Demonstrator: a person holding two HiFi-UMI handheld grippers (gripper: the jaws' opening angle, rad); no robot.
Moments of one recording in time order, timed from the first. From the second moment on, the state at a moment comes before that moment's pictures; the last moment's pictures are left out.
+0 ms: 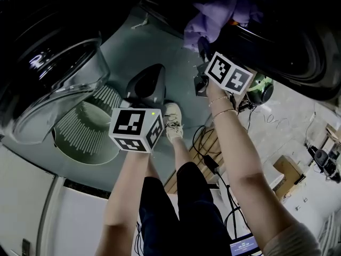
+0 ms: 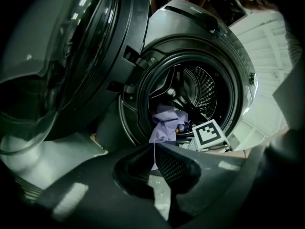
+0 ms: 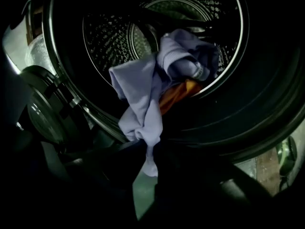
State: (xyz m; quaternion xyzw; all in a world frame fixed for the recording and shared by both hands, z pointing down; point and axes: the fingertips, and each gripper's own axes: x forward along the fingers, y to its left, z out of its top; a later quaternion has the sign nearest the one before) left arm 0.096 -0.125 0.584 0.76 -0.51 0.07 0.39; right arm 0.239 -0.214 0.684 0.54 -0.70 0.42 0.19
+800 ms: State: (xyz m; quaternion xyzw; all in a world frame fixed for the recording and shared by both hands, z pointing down) left arm 0.101 -0.137 0.557 0.76 -0.51 0.05 0.40; right arm 0.242 -0.353 0.487 0.59 -0.77 0.23 -0.04
